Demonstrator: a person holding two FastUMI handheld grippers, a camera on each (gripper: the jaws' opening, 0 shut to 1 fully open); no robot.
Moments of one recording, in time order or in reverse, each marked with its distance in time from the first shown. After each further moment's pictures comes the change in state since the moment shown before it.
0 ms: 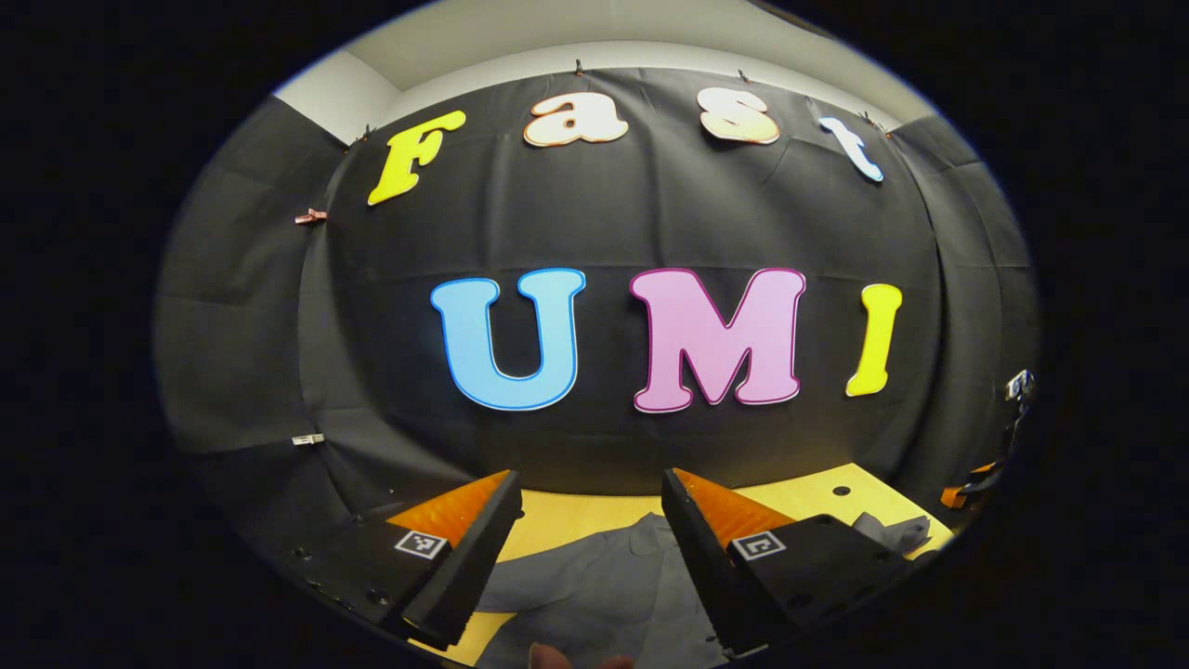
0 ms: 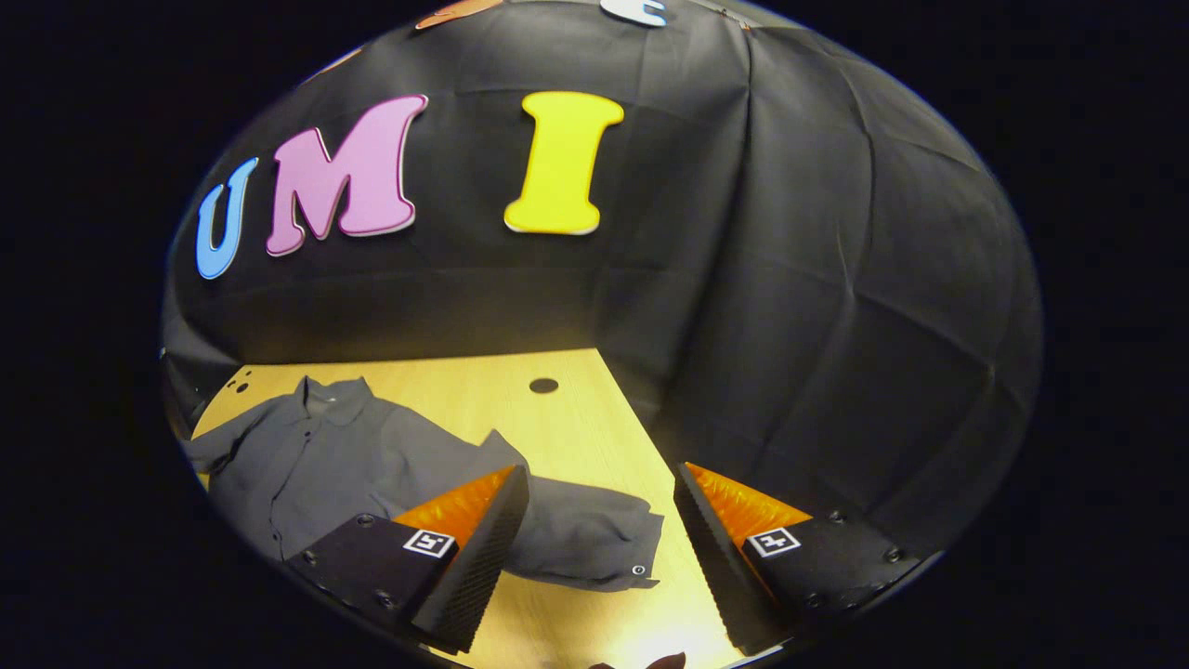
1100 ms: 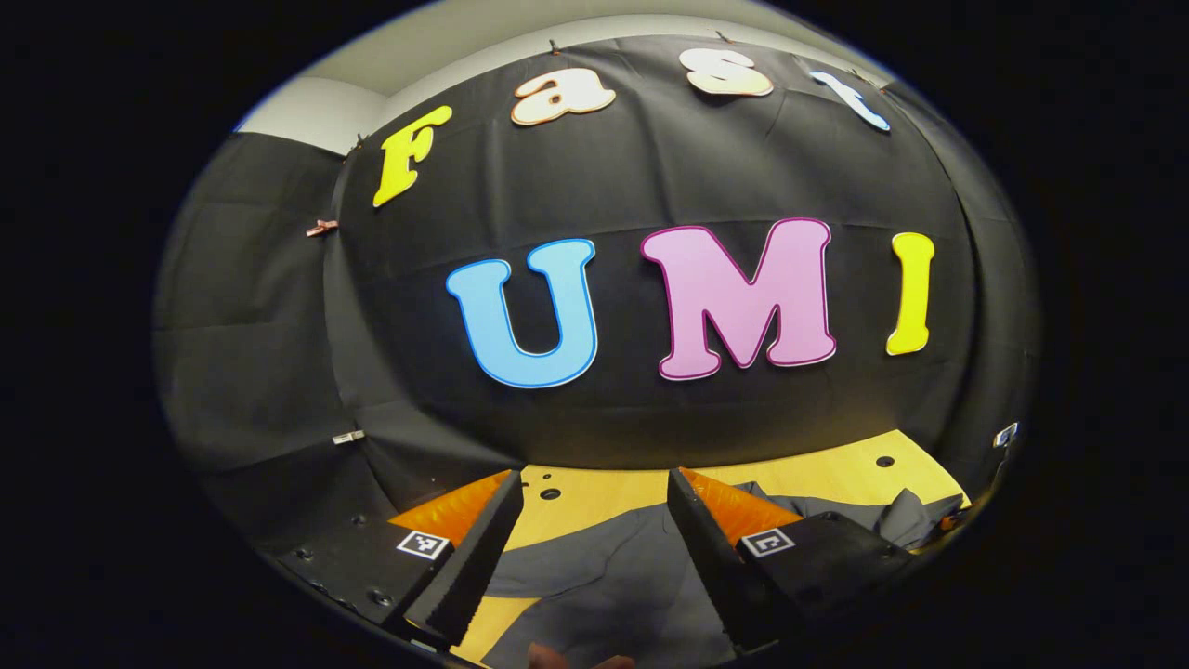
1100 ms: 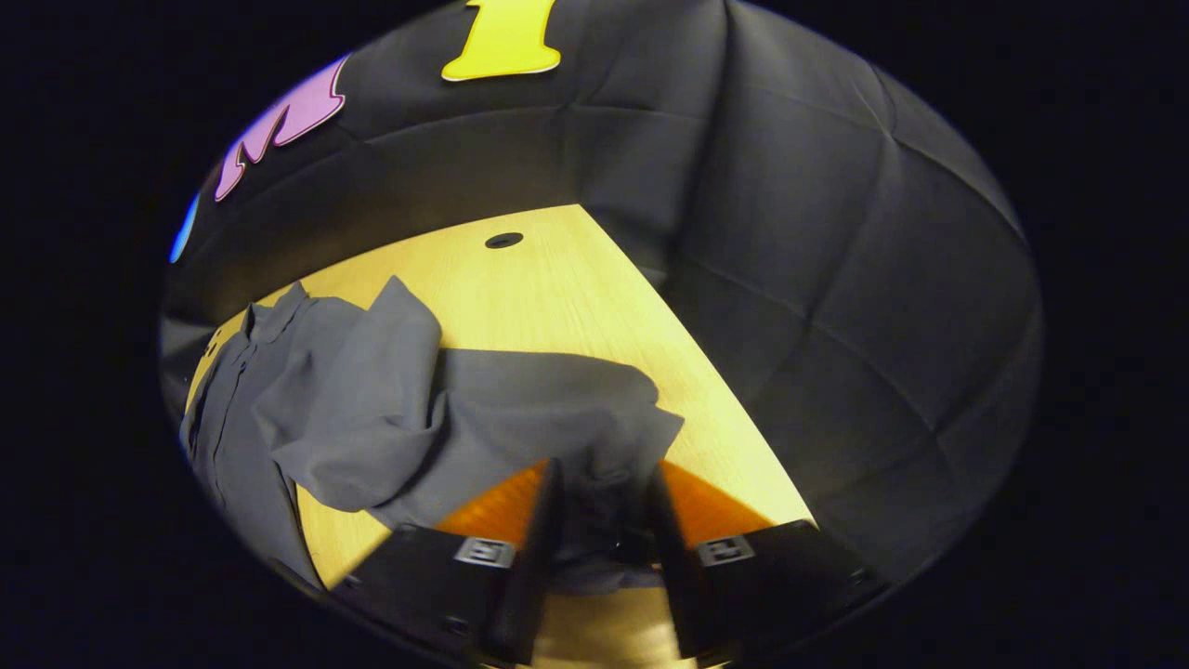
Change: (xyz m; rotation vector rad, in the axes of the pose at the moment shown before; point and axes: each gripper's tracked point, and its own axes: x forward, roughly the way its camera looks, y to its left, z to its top) left arm 0.005 -0.008 -0.019 0.065 0.089 0.140; right arm 0.089 -0.012 -0.138 0.028 0.314 0.031
